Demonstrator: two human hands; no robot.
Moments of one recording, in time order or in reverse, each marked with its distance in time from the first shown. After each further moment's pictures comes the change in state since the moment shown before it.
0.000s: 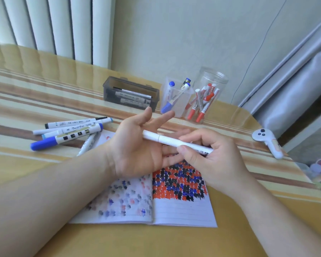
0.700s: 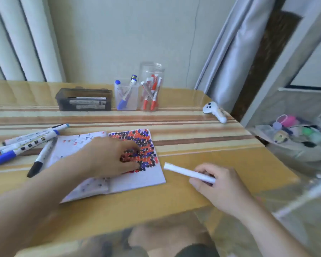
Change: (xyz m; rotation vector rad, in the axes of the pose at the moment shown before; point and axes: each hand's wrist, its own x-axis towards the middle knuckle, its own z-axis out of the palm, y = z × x) left_hand -0.010 -0.036 0.016 2.314 -0.019 0.396; right_hand -0.178 0.032 -0.077 -0.268 0.070 0.411
